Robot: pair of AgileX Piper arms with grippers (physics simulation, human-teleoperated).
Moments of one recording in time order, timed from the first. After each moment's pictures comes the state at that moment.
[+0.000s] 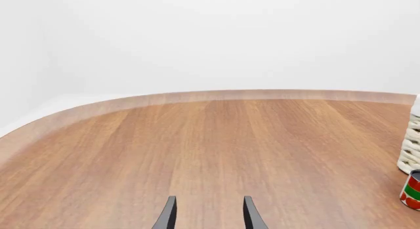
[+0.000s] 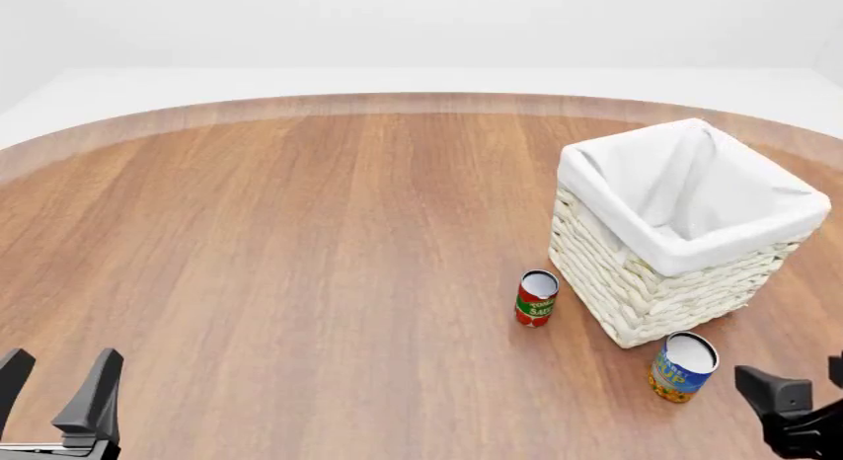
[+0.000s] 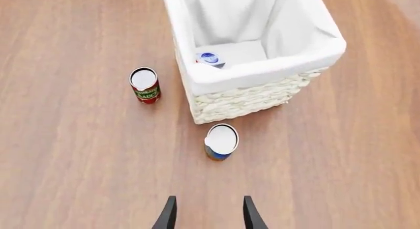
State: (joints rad) left arm 0.00 0.01 0.00 -0.01 0.00; right arm -0.02 0.43 -0.60 0.91 -0.12
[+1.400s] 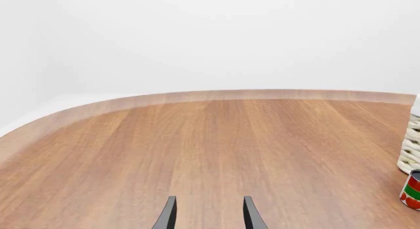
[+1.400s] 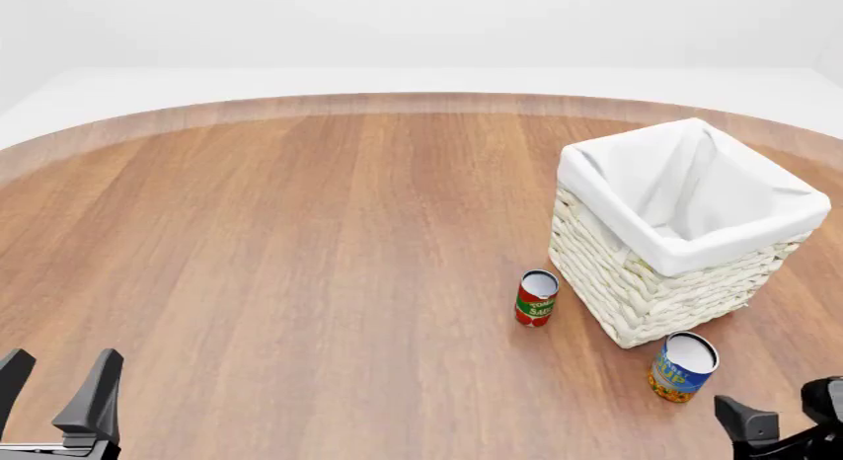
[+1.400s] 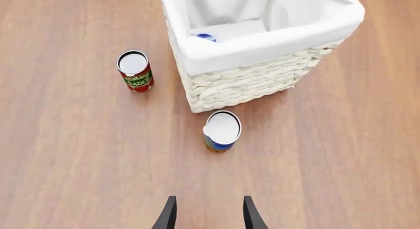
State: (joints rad) left arm 0.00 0.01 0.00 -0.01 0.00; right arm -0.04 0.37 -0.41 0.80 -0.11
